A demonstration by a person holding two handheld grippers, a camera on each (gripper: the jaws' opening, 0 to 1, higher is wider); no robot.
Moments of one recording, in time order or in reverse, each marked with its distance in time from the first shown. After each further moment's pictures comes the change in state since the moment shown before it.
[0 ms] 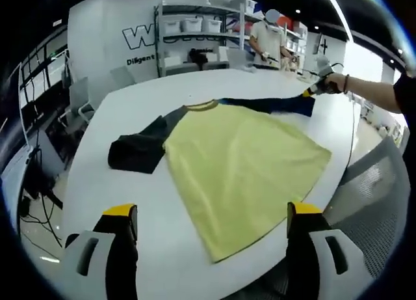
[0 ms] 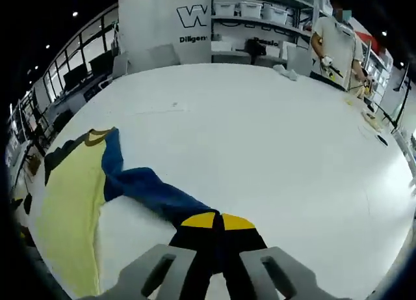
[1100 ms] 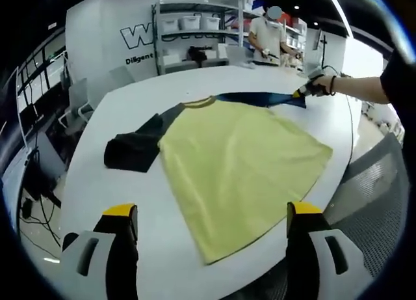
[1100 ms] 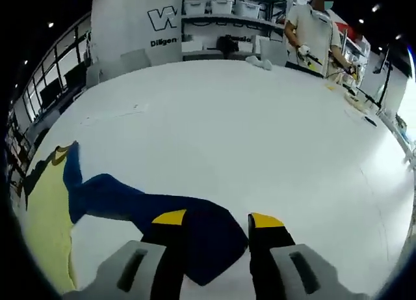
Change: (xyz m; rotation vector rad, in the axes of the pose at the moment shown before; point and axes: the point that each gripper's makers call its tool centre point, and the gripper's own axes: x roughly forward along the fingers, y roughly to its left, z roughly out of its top) left arm 0.006 -0.012 -0.002 0.014 0.013 0.006; right arm 0.036 -0.025 -0.006 0.144 -0.019 -0.082
